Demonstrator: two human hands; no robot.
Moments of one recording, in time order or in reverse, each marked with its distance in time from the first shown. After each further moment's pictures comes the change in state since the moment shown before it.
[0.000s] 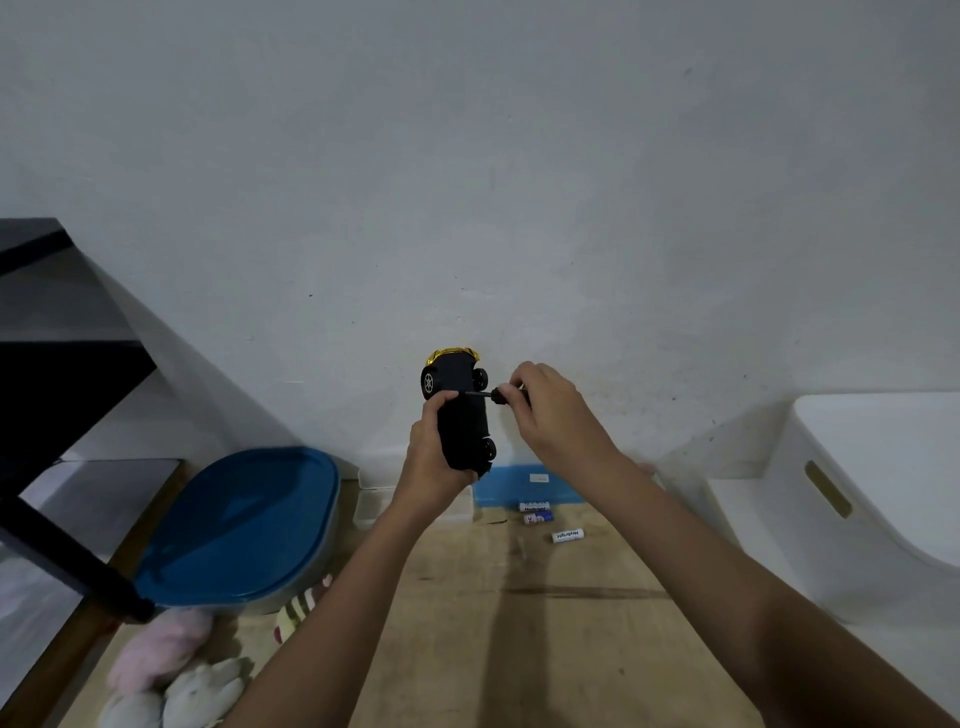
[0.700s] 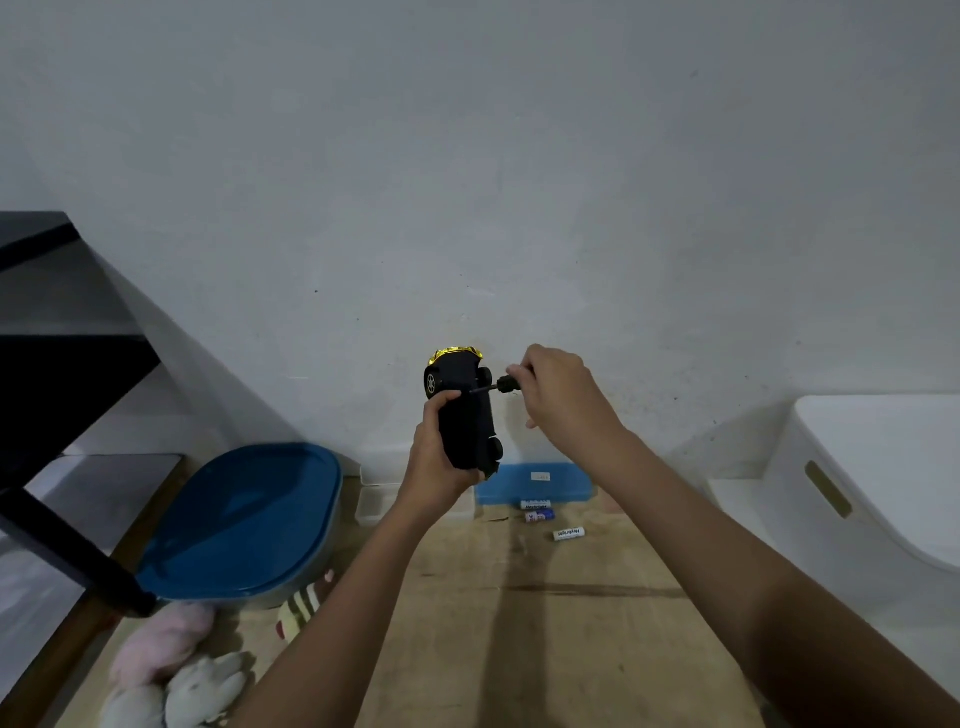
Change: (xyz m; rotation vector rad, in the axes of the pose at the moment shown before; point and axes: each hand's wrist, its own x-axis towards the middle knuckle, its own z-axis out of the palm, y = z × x) left_hand -0.014 0.014 -0.004 -0.169 -0.039 0.002; right_hand 0.014 -0.013 -0.017 -0.059 -0.035 0.102
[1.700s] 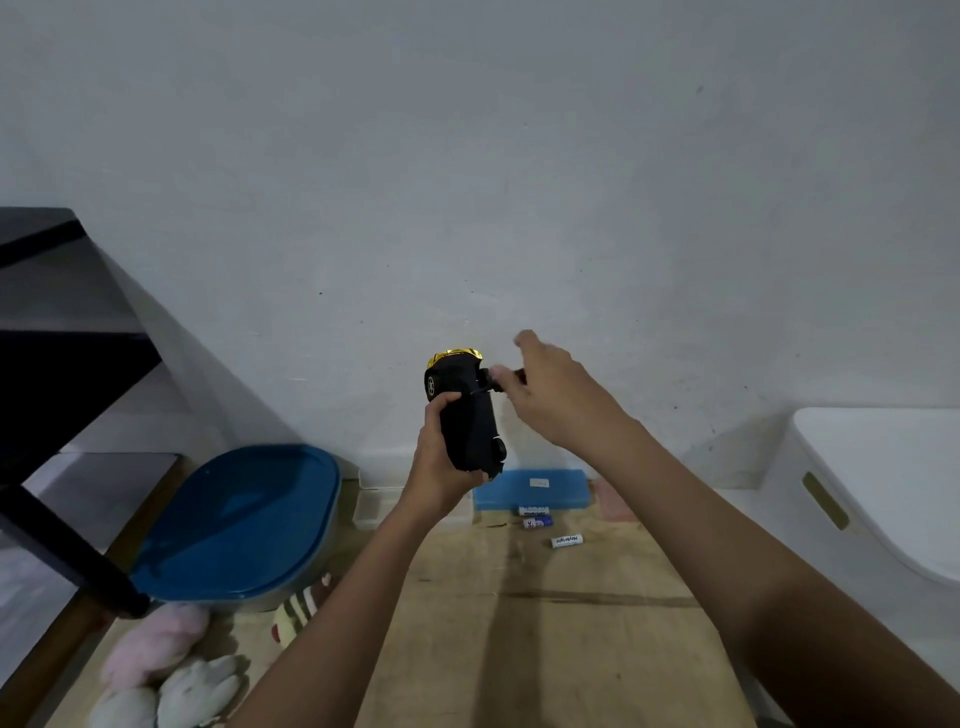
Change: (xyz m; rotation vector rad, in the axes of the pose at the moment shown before) left_hand 0.007 -0.004 0.001 -0.115 -0.021 -0.014; right_hand 0.003 -0.018 -0.014 -0.089 -0.155 -0.040
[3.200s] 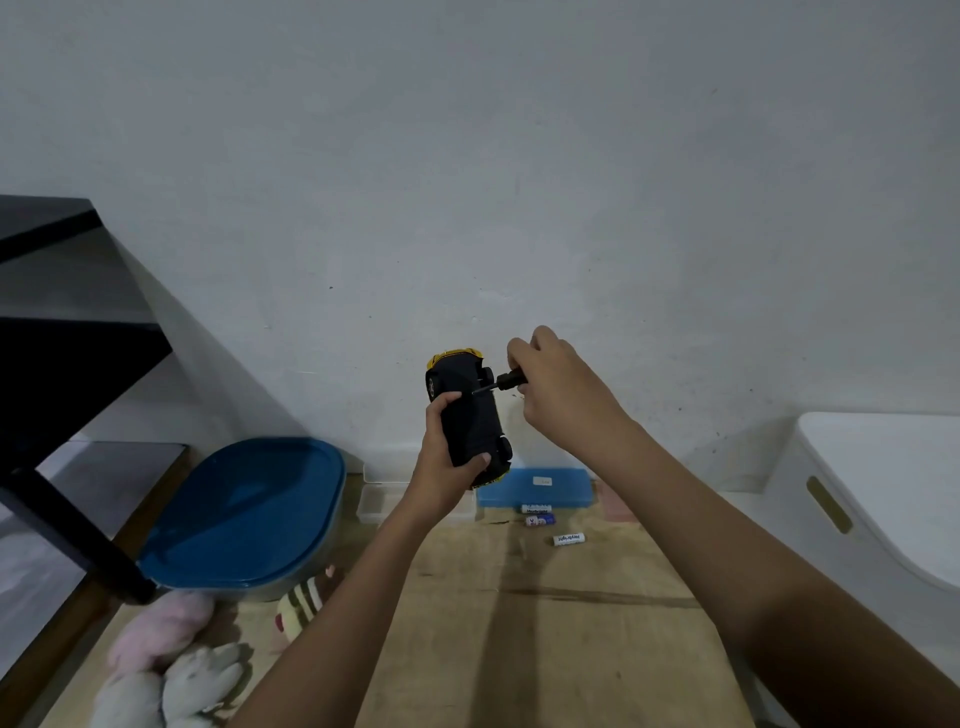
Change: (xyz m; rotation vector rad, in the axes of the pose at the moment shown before) left_hand -0.010 -0.005 -0.007 -0.007 0.009 0.027; right_hand -0.003 -0.004 0.004 -0.231 0.061 -0.128
